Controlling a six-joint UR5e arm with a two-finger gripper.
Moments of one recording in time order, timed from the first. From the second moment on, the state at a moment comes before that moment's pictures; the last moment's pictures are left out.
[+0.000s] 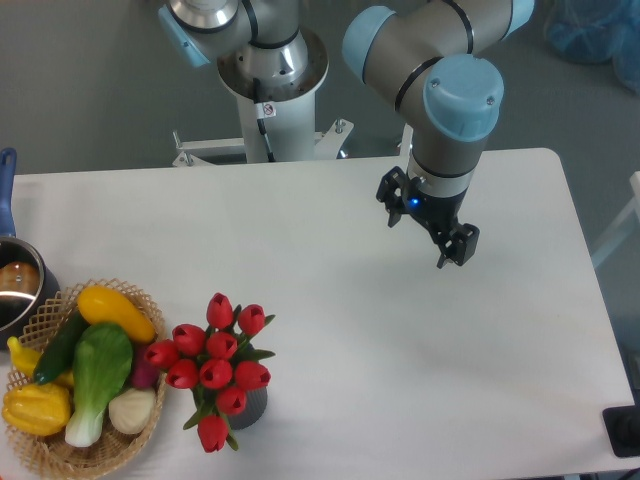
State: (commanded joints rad) arm 2.62 -1.83 -1.58 -1.28 1.55 1.43
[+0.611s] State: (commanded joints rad) arm 2.64 -1.82 -1.68 -1.20 1.37 1.44
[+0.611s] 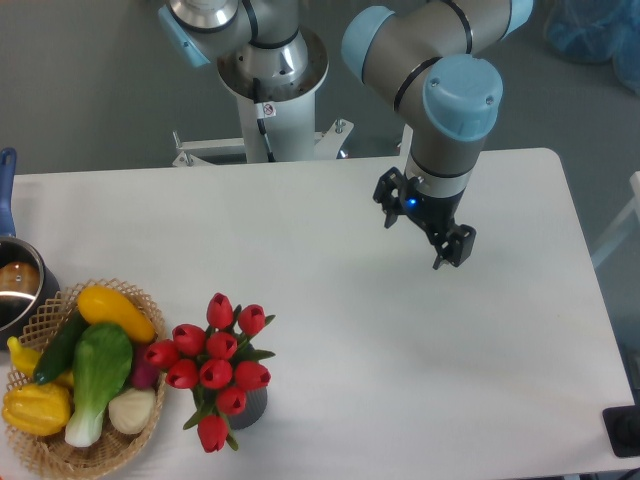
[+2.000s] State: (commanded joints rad) arm 2.65 -1.89 -1.75 -0.96 0.58 1.28
